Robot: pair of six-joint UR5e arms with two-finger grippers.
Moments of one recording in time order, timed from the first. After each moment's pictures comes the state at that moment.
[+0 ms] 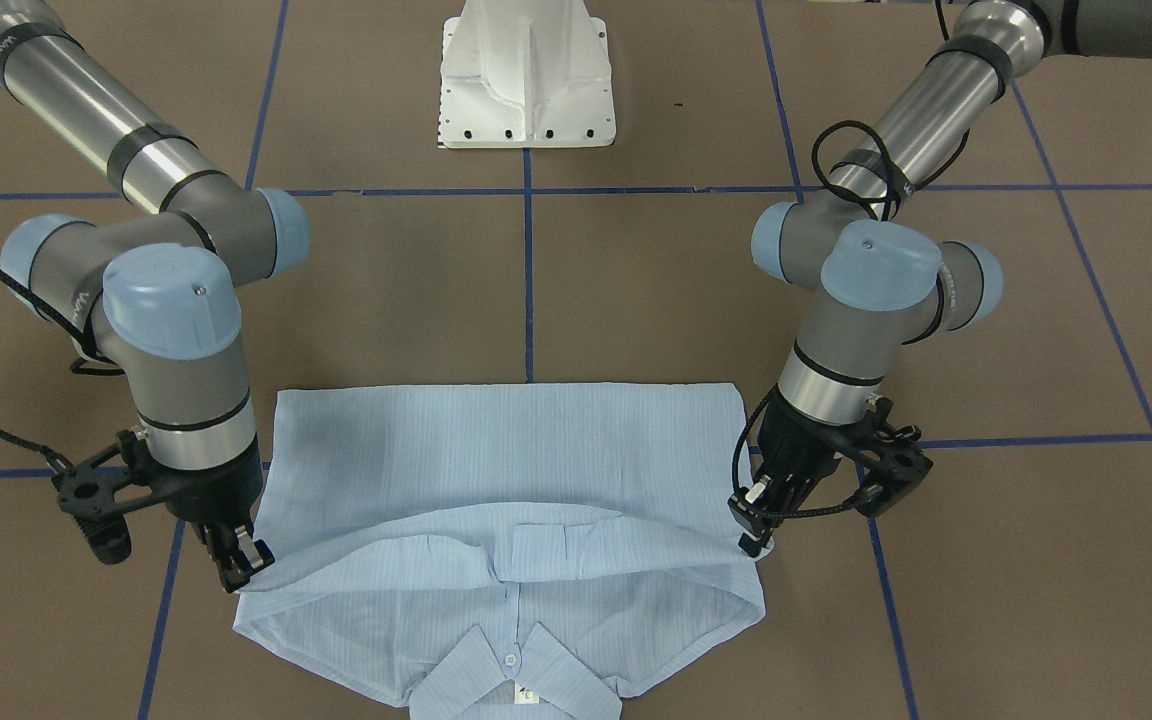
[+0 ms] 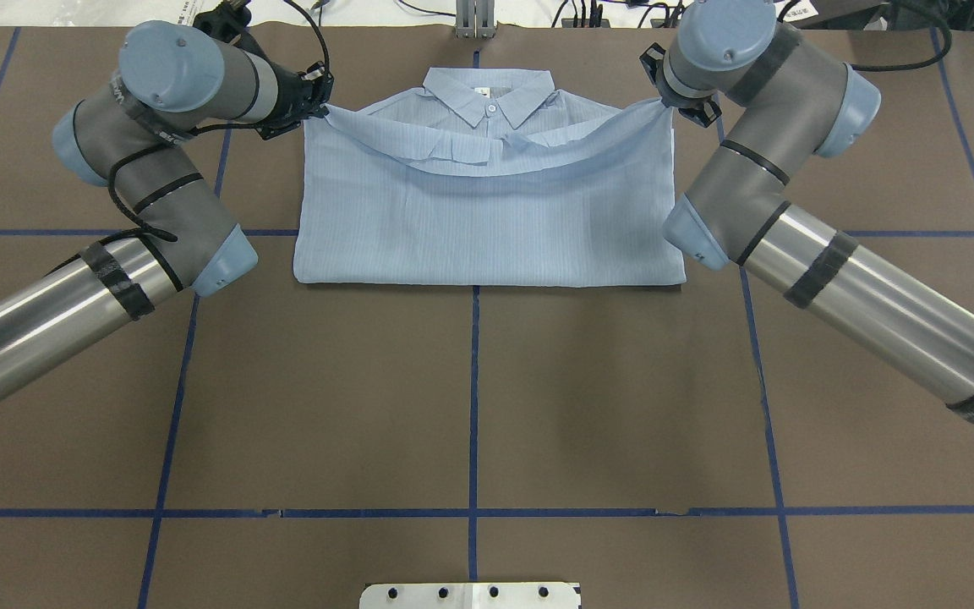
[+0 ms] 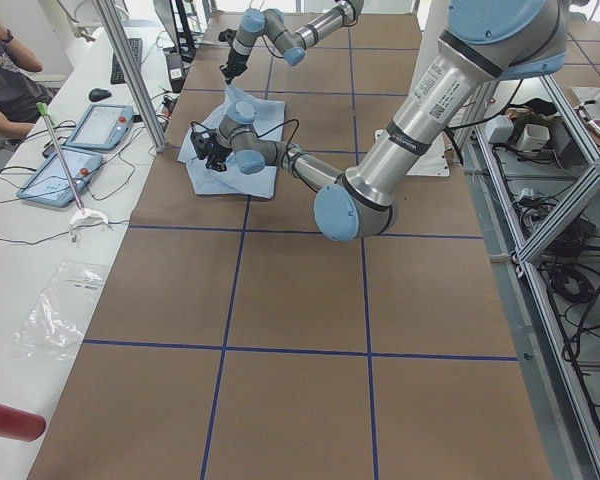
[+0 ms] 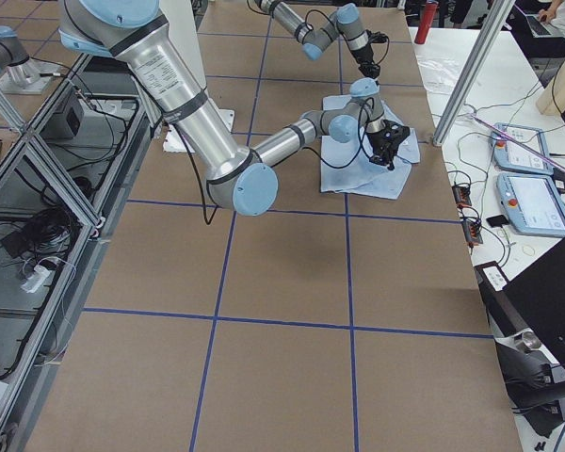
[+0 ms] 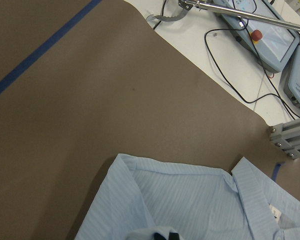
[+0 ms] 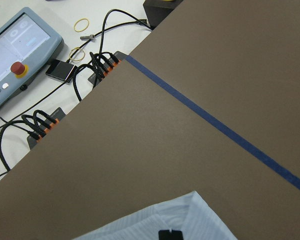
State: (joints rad) left arm -0.84 -2.30 -1.16 -2.35 -1.75 -1.67; right arm 0.87 -0.81 1.22 -1.24 1.64 1.78
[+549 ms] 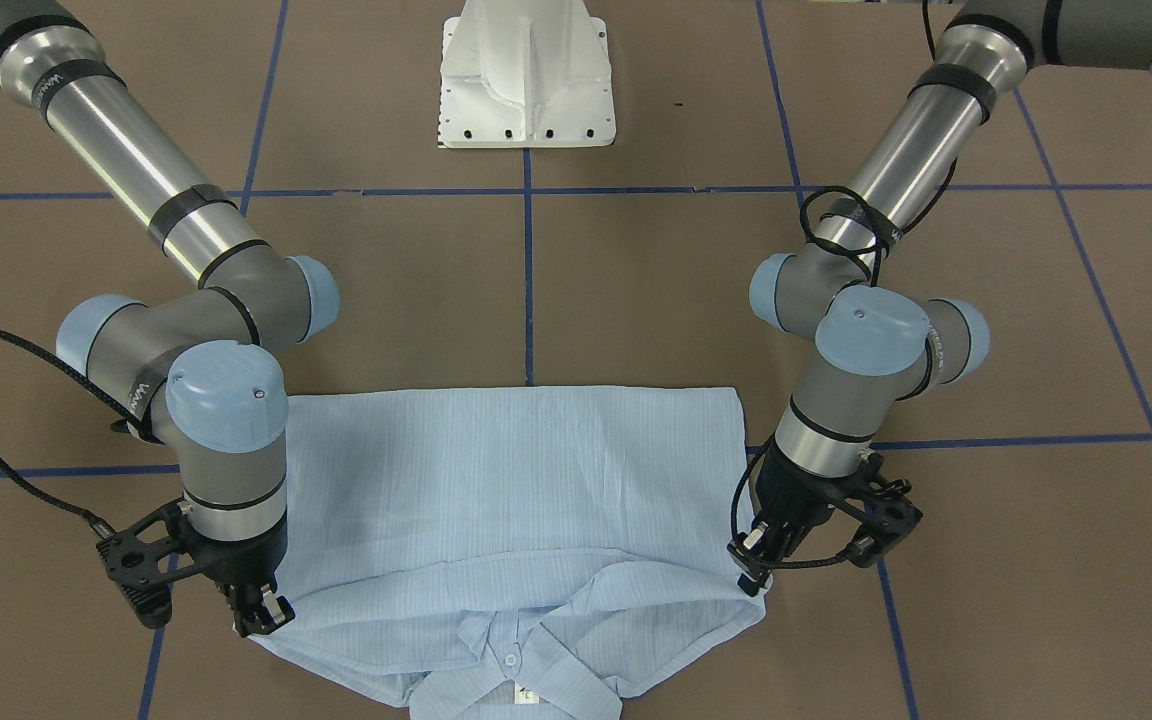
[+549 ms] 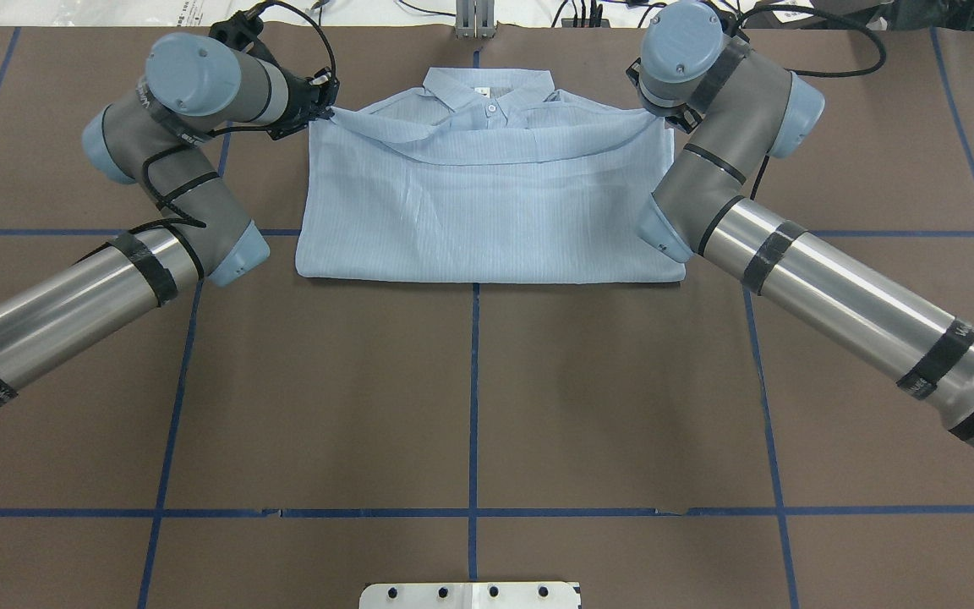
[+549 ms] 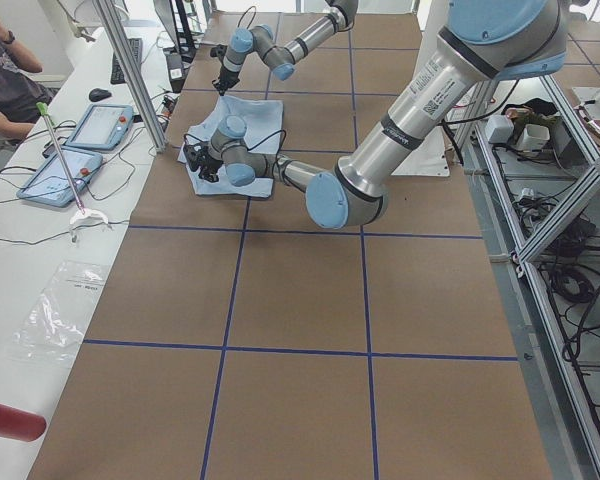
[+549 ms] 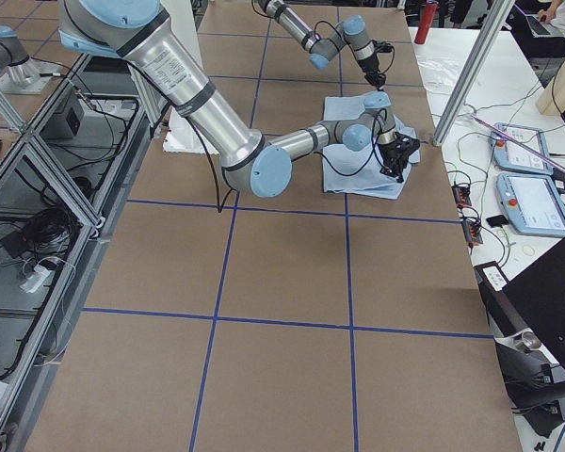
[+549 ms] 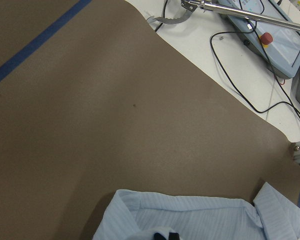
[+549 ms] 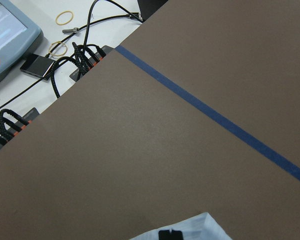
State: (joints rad) left arm -0.84 -2.37 -0.97 -2.48 -1.74 -1.67; right arm 0.85 -0.74 1.02 -1.17 1.61 1.78
